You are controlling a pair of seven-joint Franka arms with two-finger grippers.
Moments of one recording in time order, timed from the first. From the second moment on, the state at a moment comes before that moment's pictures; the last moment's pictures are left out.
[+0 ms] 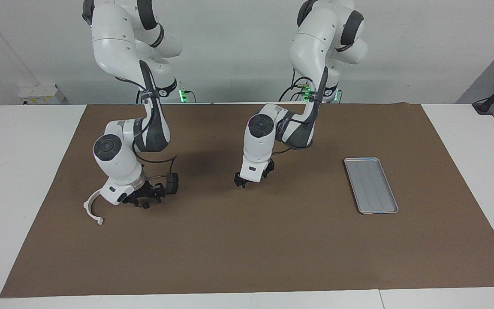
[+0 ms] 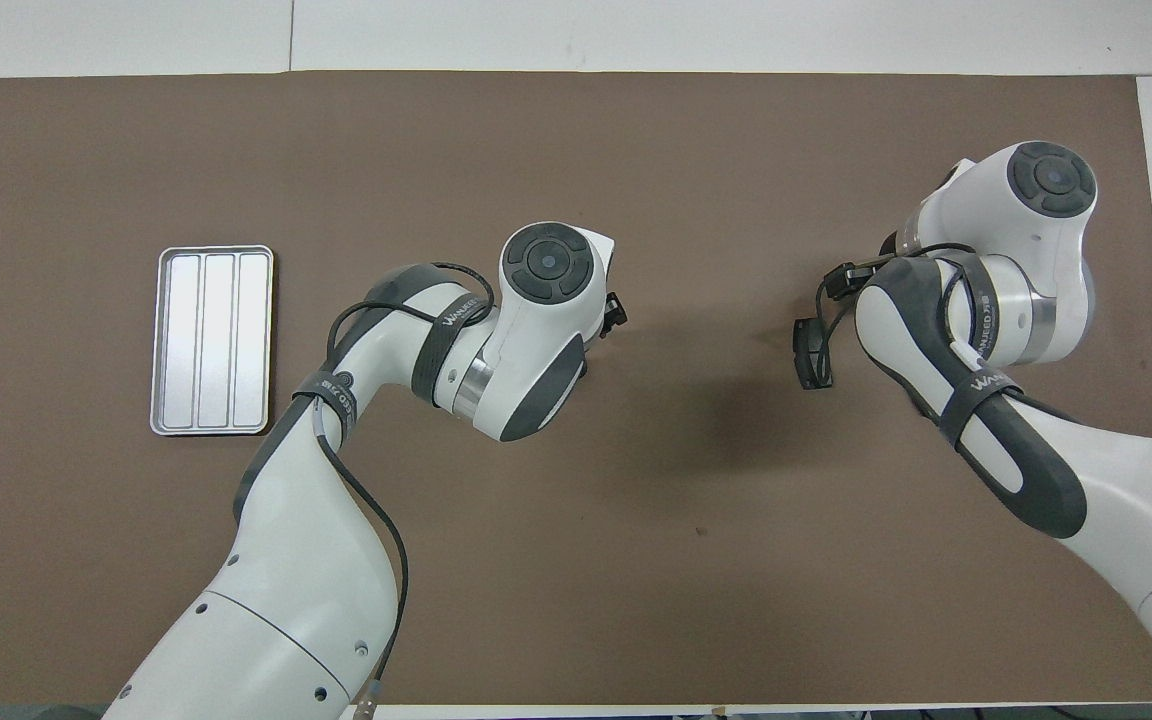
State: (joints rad) left arm -0.69 0.58 0.02 -1.58 -0.07 2.14 -1.03; right arm 0.01 0.45 0.03 -1.82 -0.01 2.25 -0.09
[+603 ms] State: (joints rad) left arm -0.71 0.56 0.02 -1.64 -0.07 2.21 -1.06; right arm -0.01 0.45 0.03 -1.82 -0.01 2.29 -0.15
